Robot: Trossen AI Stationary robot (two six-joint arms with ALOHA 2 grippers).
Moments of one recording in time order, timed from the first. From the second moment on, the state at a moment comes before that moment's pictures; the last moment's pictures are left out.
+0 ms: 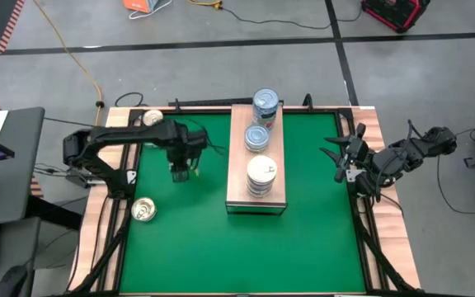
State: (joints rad) left arm 0.28 1.52 1.19 -1.27 -0.09 0.05; right arm 0.46 0.48 0.75 -0.65 0.99 0.07
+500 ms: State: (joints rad) left arm 0.53 1.38 1.39 -1.09 0.46 -0.10; right arm 0.43 0.41 0.66 -0.53 0.88 -0.11
